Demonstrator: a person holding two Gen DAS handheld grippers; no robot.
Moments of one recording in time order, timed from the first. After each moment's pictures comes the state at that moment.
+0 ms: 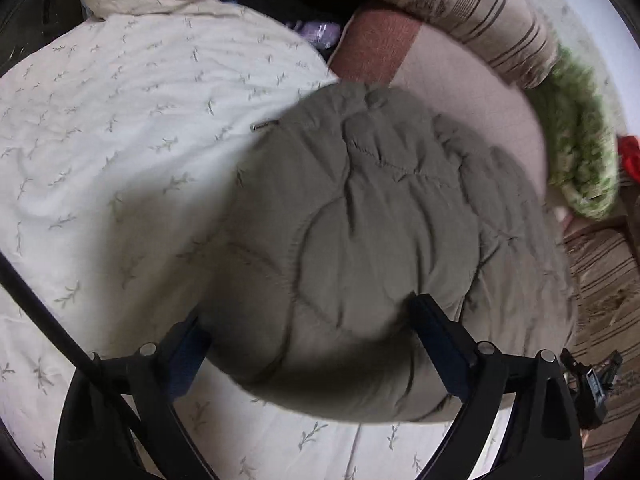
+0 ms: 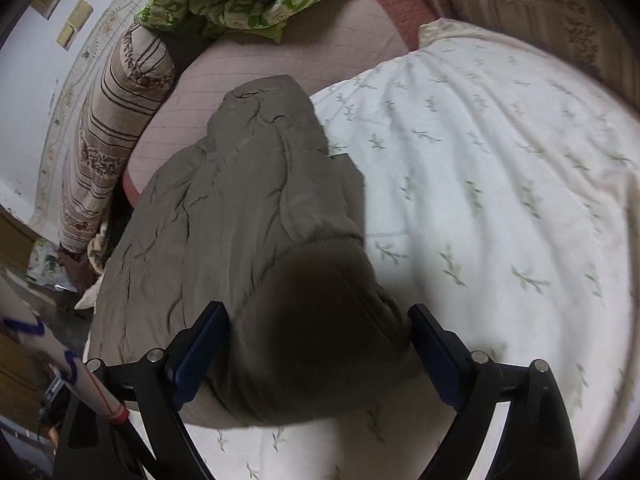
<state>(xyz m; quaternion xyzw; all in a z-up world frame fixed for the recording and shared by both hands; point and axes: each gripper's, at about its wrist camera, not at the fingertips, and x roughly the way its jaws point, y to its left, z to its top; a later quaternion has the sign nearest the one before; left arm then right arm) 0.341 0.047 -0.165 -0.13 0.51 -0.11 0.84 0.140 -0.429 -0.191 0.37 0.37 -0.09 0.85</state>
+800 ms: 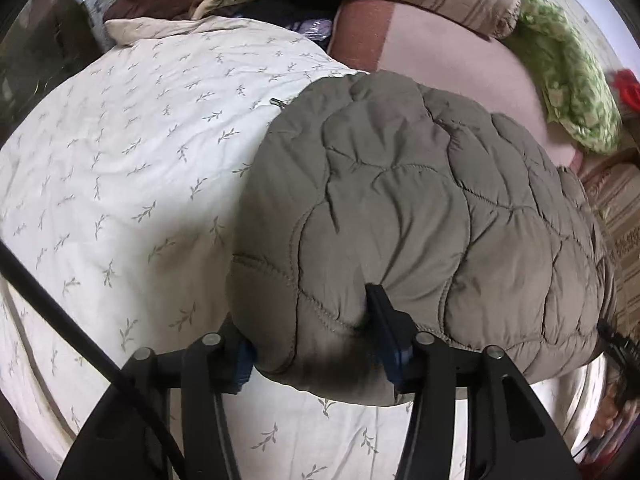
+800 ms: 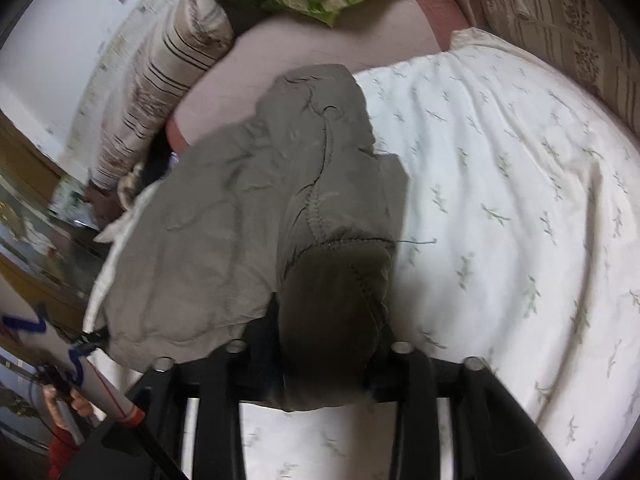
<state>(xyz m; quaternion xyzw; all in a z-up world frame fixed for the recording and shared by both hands) 0.239 0.058 -0.143 -0.05 0.50 -0.09 0.86 0.057 -0.399 -0.167 0.32 0.40 -0.05 0.86</state>
